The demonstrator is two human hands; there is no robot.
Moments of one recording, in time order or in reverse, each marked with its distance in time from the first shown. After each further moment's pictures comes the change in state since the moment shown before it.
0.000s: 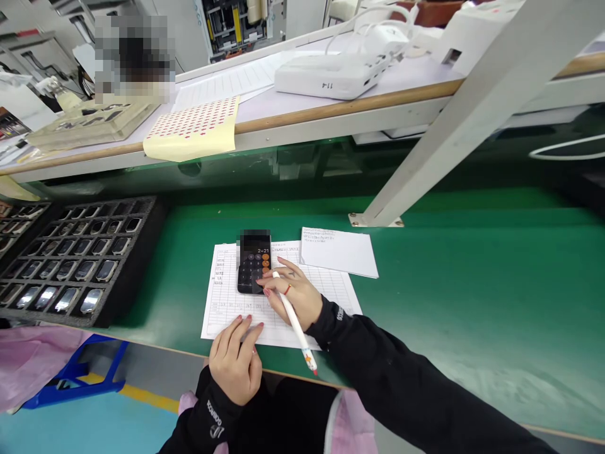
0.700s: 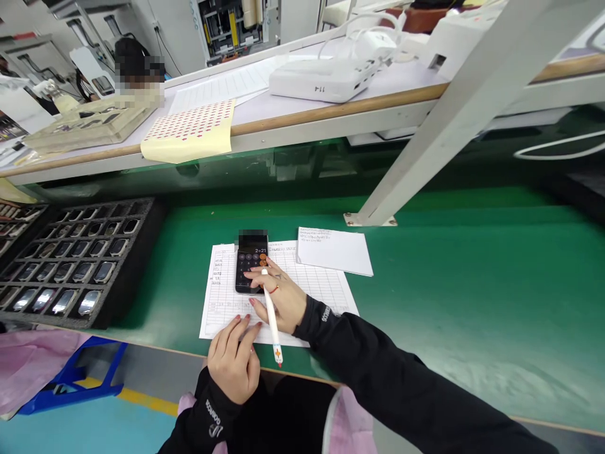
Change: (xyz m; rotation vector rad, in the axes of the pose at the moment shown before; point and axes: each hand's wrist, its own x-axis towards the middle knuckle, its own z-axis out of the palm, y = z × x) left_hand 0.000 0.000 0.000 0.013 0.013 0.008; right_hand 0.002 -0.007 0.014 0.119 -0.085 0.016
